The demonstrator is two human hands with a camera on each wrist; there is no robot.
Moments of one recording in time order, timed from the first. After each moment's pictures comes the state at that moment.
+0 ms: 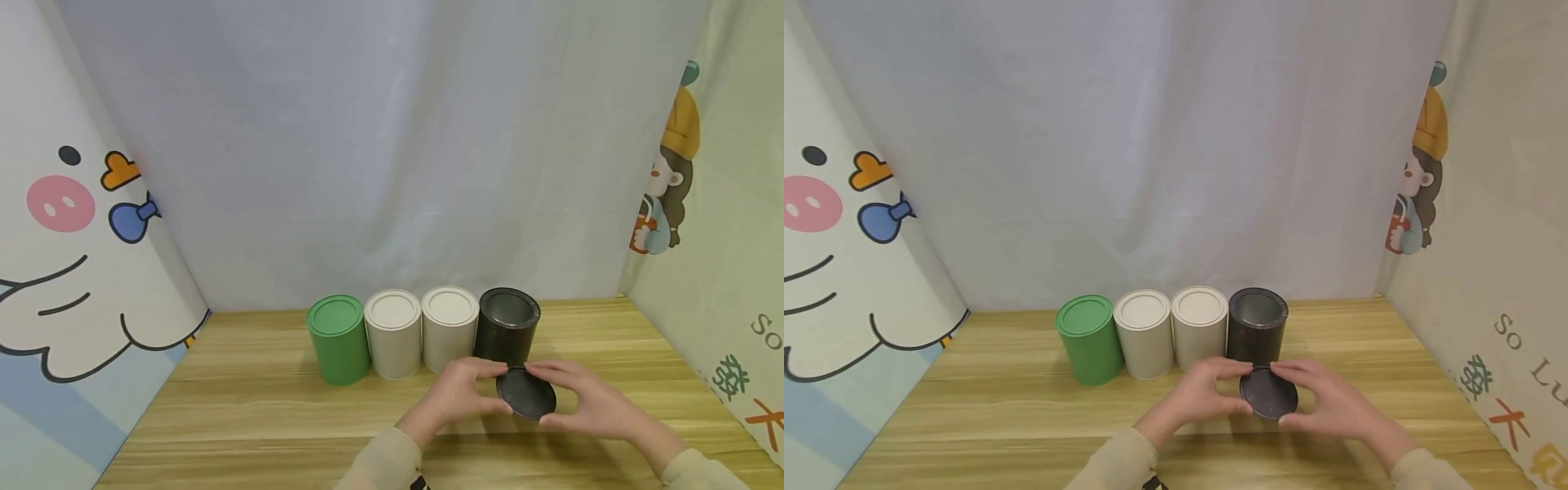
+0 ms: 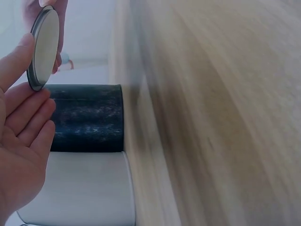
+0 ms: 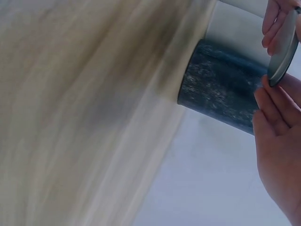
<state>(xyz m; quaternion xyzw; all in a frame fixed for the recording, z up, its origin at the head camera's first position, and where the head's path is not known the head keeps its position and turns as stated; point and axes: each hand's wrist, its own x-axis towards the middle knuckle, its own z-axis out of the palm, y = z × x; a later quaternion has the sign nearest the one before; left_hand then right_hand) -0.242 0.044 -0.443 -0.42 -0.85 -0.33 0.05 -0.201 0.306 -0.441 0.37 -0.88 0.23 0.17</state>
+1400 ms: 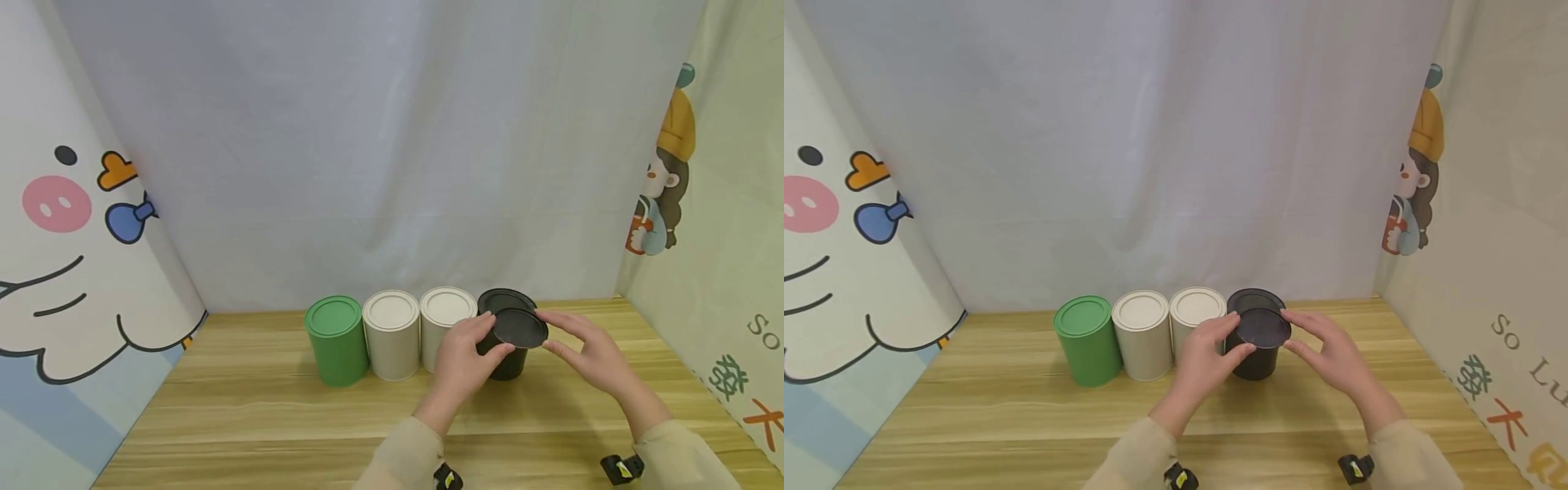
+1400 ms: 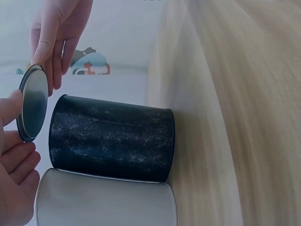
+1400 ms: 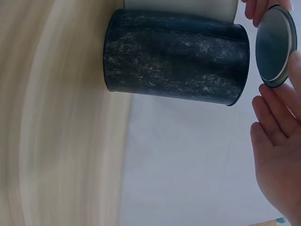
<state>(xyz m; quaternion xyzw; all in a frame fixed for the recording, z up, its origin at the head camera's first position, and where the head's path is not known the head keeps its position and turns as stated) -0.242 0.067 -0.410 -0.28 -0.85 -0.36 0.25 -0.233 0.303 -0.405 0.28 -0.86 0.34 0.26</state>
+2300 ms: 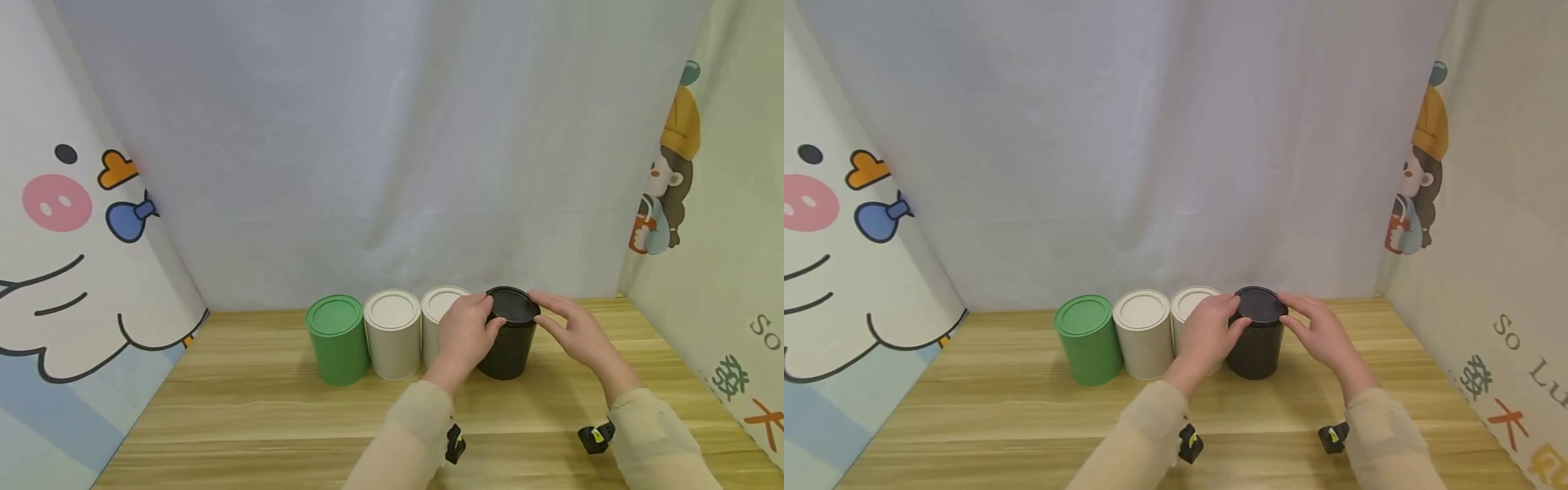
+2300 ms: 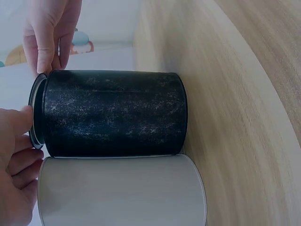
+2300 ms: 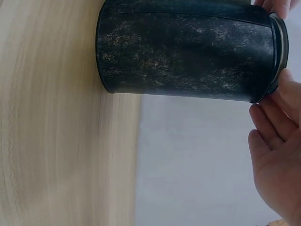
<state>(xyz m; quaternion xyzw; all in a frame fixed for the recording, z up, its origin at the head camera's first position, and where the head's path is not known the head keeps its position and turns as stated) -0.282 0.080 -0.392 -0.24 -0.92 -0.15 0.25 -0.271 0.296 -0.404 0.22 -0.89 0.35 0.20</state>
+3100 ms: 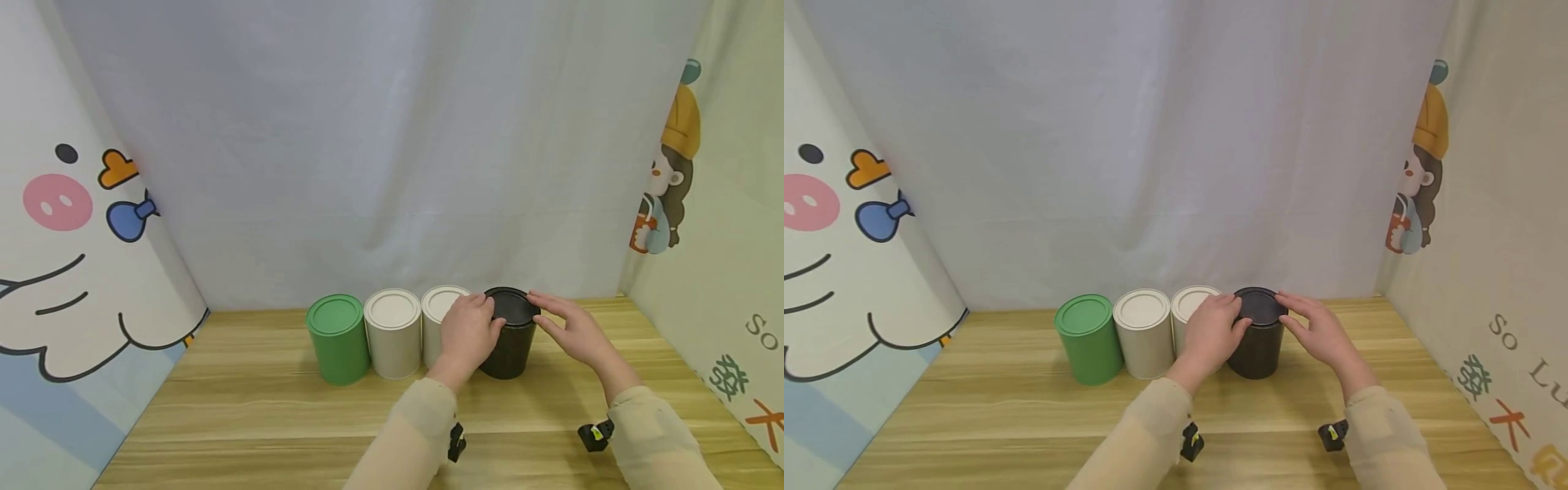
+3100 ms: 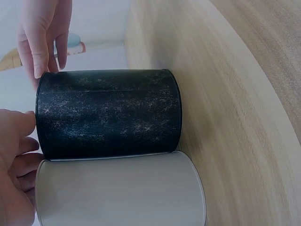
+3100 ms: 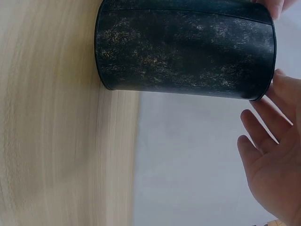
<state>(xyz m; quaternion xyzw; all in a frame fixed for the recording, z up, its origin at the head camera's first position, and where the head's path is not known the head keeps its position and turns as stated) -0.284 0.087 -0.393 -0.23 -0.94 -0.06 0.24 -0.273 0.299 -0.406 0.23 -0.89 0.34 0.19</state>
